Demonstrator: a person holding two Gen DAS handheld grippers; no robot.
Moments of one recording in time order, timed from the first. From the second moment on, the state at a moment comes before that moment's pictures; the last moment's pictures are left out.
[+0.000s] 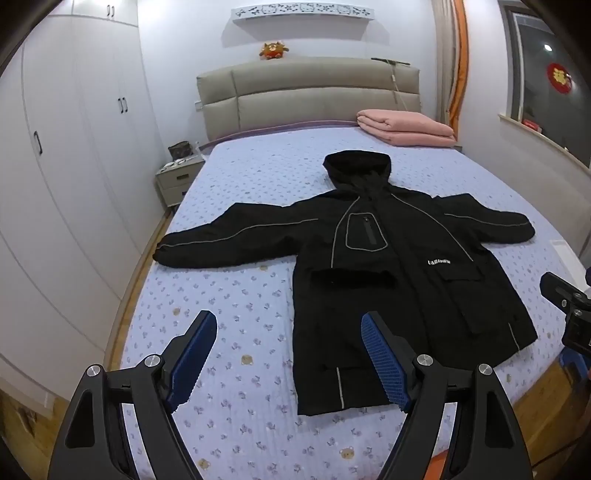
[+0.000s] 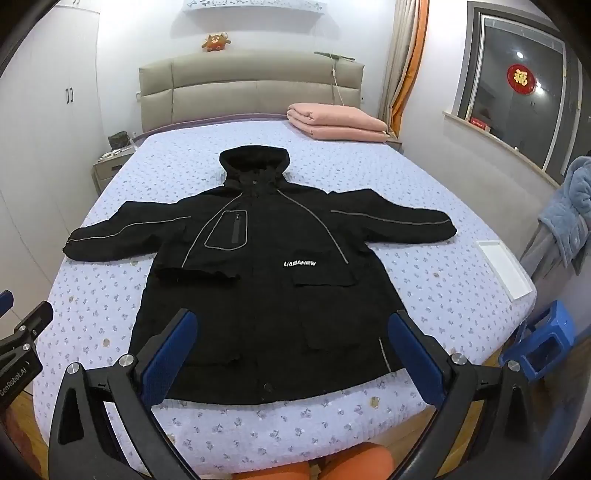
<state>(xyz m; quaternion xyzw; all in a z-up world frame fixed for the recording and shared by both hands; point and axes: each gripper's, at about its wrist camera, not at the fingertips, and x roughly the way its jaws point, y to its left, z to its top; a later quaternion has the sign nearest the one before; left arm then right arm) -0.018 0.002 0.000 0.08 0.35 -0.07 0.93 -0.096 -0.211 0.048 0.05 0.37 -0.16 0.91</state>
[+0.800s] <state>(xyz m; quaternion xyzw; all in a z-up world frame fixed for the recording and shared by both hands) -0.021 0.006 -0.010 0.06 0.38 -0.08 0.92 -0.097 -0.207 0.034 0.06 0.38 -0.15 0.91</state>
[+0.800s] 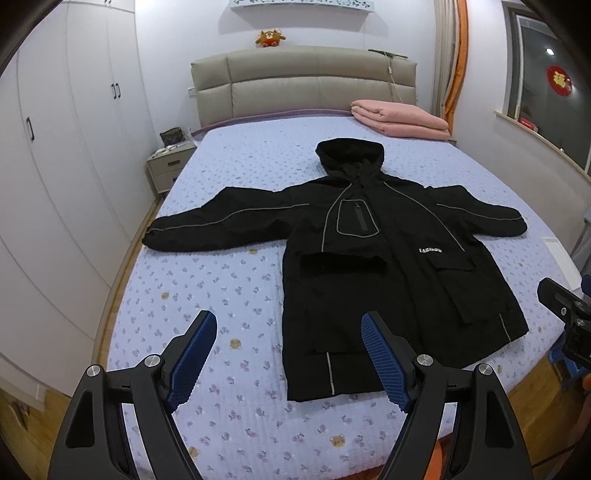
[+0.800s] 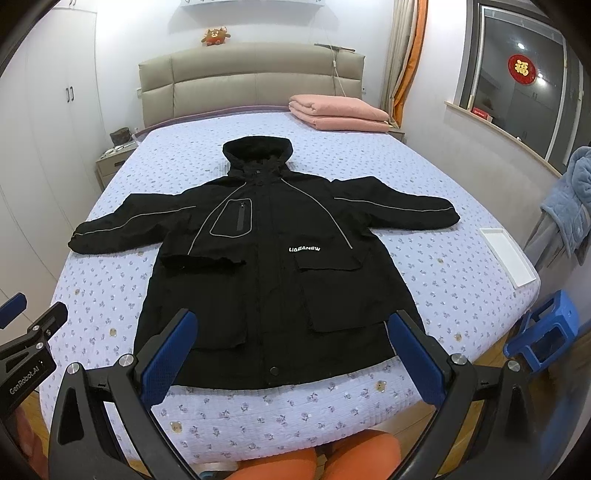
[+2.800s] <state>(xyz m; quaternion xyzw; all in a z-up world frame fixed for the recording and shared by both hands) 0.106 -0.111 -0.136 0.07 0.45 -0.11 0.88 0.013 -0.548 -0.151 0.22 0.44 -0.24 0.84</state>
